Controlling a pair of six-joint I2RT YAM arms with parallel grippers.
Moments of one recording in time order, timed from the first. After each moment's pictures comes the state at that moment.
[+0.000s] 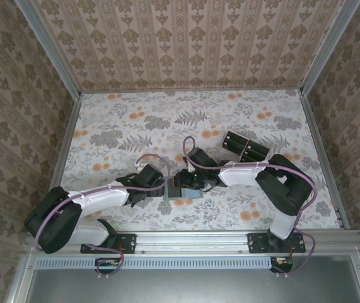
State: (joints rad) left arm -0.80 1.30 0.48 -0.31 -0.34 -0.63; right arm 0.79 1.77 0.88 -0.02 -0.35 0.84
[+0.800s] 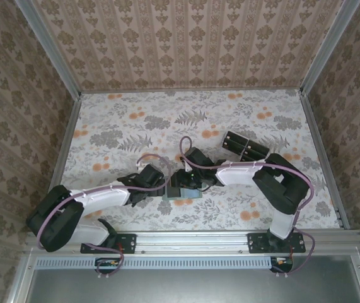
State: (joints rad) left arm -0.80 1.31 0.48 -0.29 -0.34 -0.63; right arm 0.81 1.78 0.92 -0.04 -0.35 0.84
